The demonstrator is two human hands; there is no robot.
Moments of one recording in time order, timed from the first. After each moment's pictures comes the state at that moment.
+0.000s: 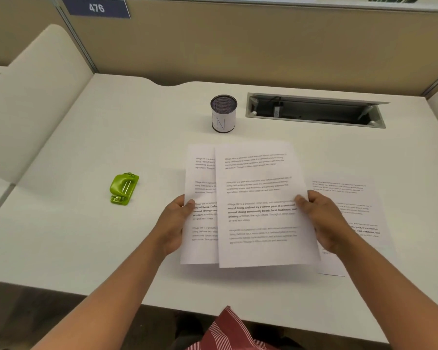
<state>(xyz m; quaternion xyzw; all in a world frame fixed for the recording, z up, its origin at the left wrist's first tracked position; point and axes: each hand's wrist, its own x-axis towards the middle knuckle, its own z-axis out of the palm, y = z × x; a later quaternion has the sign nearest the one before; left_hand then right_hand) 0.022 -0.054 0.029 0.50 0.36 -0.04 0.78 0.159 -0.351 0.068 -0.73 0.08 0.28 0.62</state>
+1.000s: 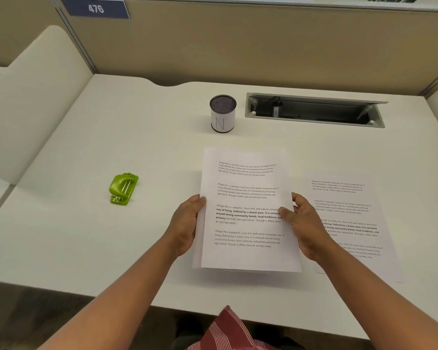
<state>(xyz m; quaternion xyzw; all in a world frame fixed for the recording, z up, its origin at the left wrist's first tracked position) 0.031 -0.083 0.044 0.51 0.34 -0.05 0.79 0.134 -0.330 0.048 -0.72 0.09 0.28 0.63</state>
